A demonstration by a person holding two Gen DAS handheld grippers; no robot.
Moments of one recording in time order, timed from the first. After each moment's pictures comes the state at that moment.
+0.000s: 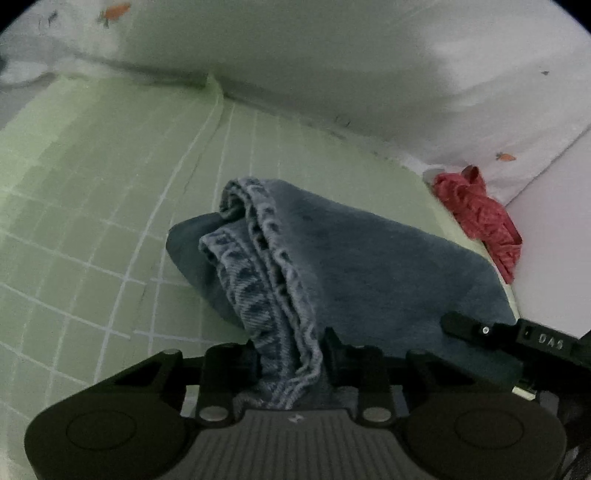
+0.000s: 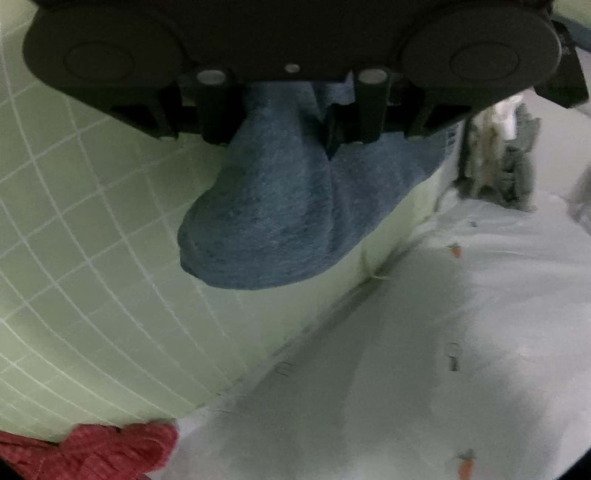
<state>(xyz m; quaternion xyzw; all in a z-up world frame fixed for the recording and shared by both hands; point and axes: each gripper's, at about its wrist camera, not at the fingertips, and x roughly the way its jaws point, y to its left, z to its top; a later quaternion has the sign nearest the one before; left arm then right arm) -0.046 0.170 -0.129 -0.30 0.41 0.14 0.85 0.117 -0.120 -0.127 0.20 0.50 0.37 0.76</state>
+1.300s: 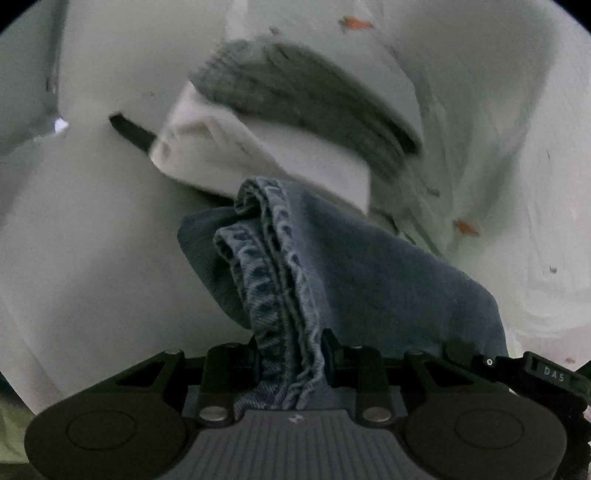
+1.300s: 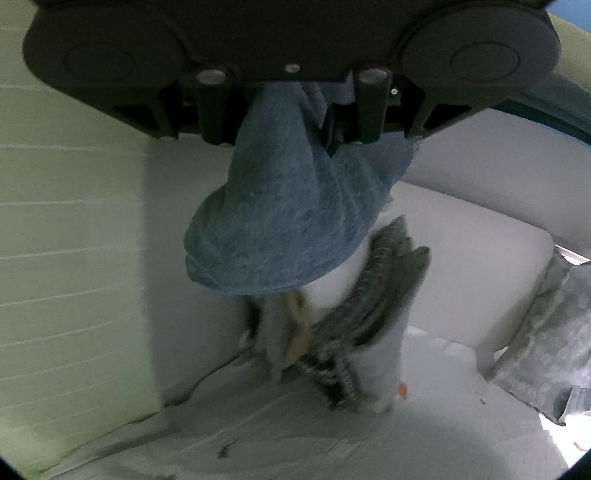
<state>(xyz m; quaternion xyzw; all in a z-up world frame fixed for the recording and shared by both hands) -0.446 0.555 -0.062 -0.42 0.27 0.33 0.80 -0.177 0.331 -0.077 0.17 0.56 0.53 0.61</state>
